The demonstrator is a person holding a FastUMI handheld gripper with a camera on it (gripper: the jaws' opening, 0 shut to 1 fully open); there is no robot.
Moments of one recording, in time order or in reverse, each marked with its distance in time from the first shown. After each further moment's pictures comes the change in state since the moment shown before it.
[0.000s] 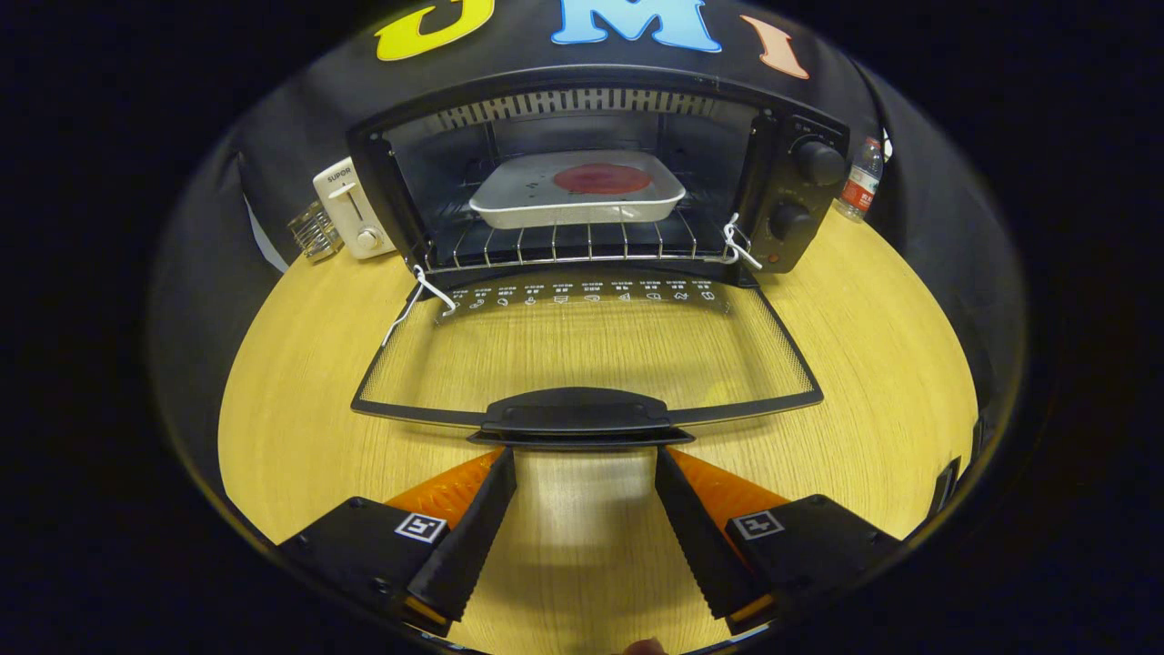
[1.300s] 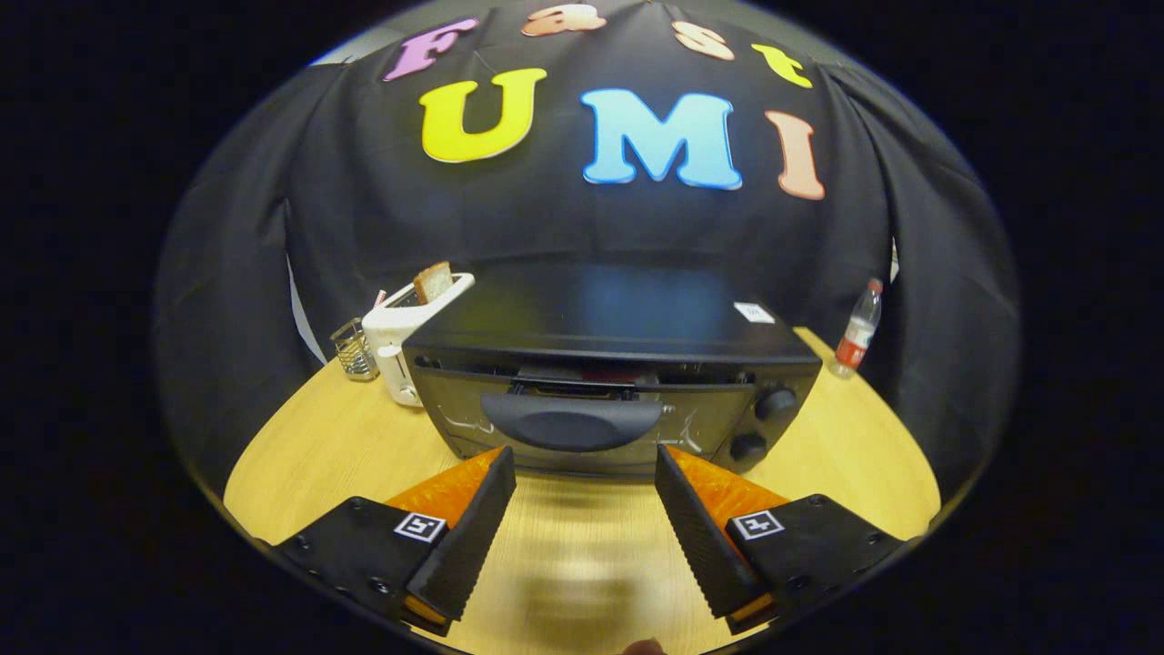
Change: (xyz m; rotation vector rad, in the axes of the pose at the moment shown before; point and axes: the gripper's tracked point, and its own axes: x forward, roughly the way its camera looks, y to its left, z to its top) arm -0.108 -0.008 0.120 -0.151 -0.515 0.039
